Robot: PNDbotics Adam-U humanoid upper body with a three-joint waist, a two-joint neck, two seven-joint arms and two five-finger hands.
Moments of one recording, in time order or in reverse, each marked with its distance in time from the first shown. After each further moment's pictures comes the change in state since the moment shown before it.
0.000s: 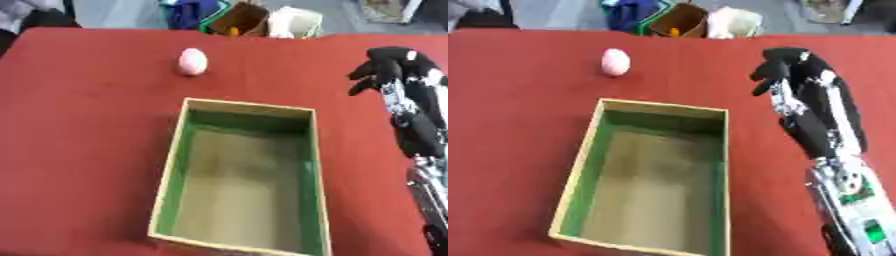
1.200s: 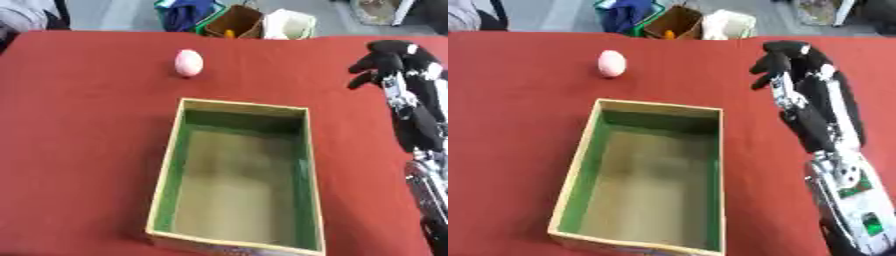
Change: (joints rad) left arm -0.043 0.045 -0.002 0.002 -0.004 0.030 -0.007; right arm 0.005 0.000 -0.011 0.000 -0.014 -0.004 0.002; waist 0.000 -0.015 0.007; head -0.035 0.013
